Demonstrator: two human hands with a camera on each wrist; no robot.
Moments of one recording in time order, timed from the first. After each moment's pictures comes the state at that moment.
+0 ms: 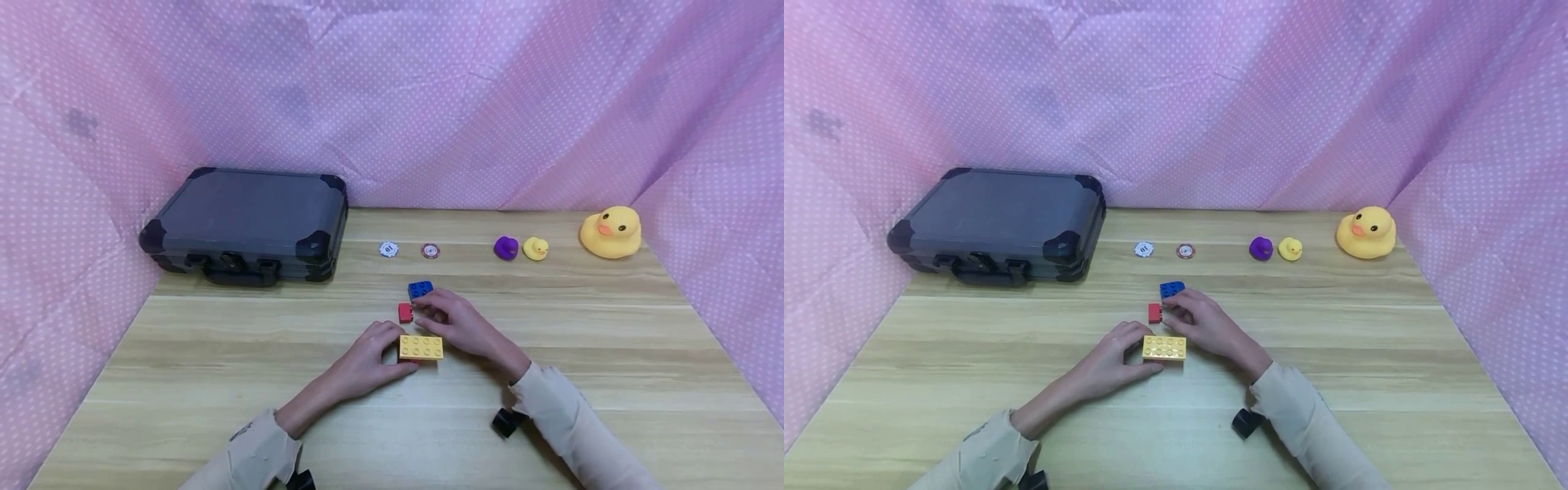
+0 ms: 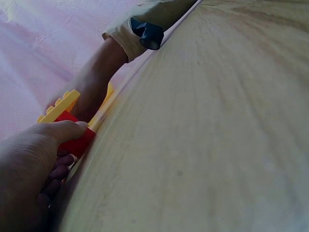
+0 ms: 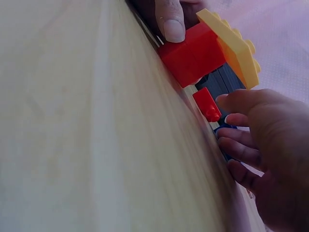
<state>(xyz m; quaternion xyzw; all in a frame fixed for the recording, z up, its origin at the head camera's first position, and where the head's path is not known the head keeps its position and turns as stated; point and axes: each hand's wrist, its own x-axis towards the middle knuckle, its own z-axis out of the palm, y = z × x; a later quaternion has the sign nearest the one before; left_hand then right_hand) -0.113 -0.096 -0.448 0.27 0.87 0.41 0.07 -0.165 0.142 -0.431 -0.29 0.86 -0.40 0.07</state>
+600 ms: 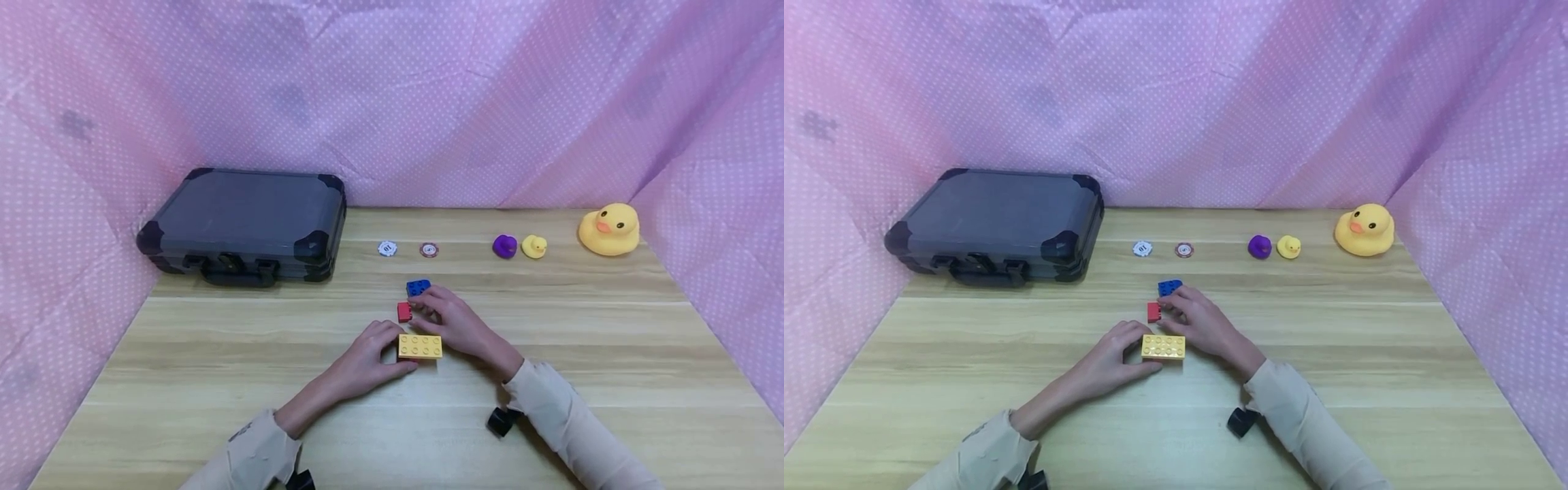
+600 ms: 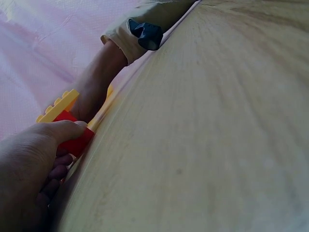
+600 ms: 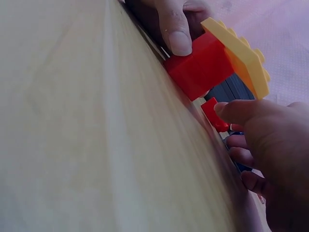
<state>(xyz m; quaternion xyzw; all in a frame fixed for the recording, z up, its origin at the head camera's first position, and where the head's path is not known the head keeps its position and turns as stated) -0.113 -0.096 -0.449 0.27 0.86 0.42 0.08 -0.168 0.133 -0.443 -0.33 0.88 -0.34 -0.02</state>
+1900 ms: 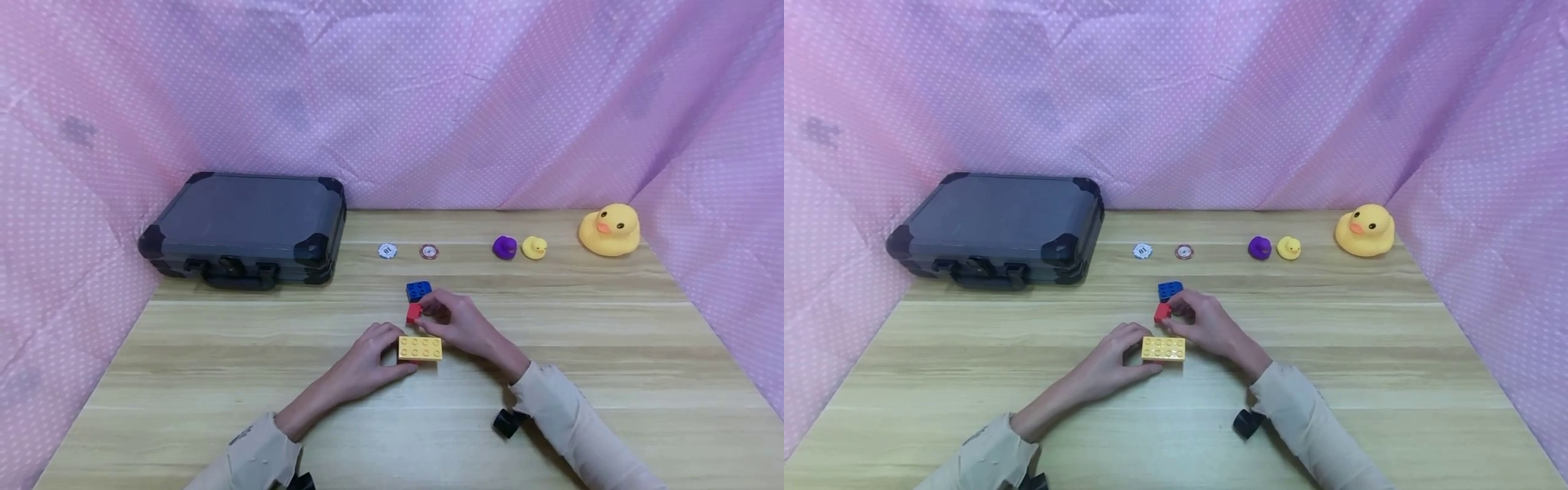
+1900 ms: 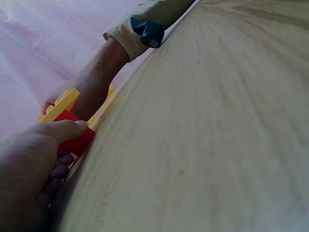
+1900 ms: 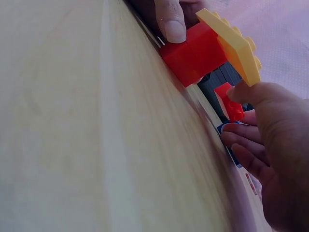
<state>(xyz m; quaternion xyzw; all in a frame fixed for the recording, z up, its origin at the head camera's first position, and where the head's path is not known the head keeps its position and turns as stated) -0.112 -0.096 -0.448 0.26 0.87 0.41 0.08 -0.166 0.141 -0.440 -0.30 0.84 -0.44 0.01</state>
